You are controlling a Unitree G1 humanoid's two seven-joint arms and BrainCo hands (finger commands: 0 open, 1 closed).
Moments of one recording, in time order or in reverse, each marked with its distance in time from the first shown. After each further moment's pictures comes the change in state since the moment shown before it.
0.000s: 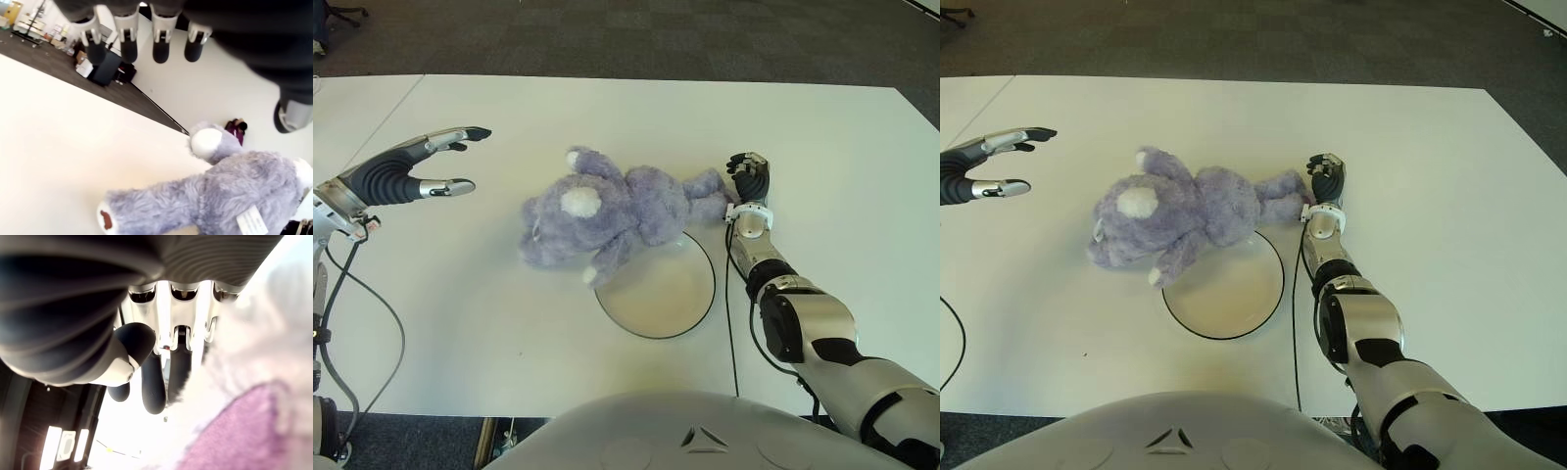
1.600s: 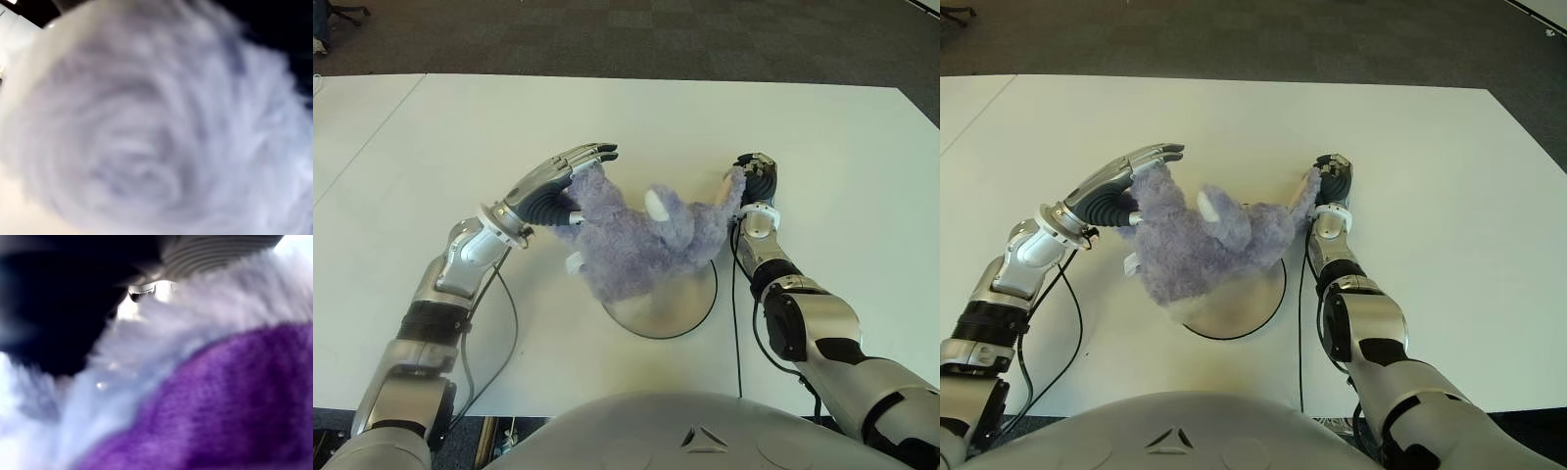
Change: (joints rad) left arm -0.120 -0.426 -0.323 -0.105 0.506 -0.188 0.492; right arm 0.002 -0.018 -0.035 0.003 0.013 0.000 0.022
